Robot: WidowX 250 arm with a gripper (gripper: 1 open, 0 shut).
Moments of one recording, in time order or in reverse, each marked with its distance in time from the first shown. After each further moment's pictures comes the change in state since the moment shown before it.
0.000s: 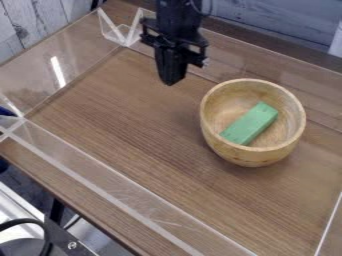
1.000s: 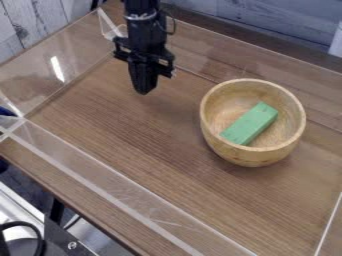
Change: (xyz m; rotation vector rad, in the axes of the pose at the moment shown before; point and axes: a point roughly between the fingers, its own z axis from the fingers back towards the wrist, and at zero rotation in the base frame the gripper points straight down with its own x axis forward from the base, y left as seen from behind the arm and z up) arm 0.003 0.055 -0.042 0.002 0.019 0.104
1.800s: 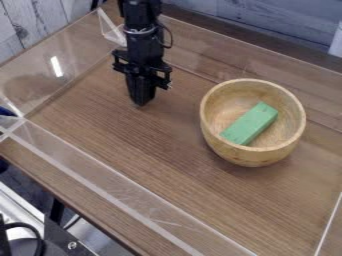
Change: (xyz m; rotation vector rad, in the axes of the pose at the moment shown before) arm 0.000 0.007 -0.019 -0.010 0.037 0.023
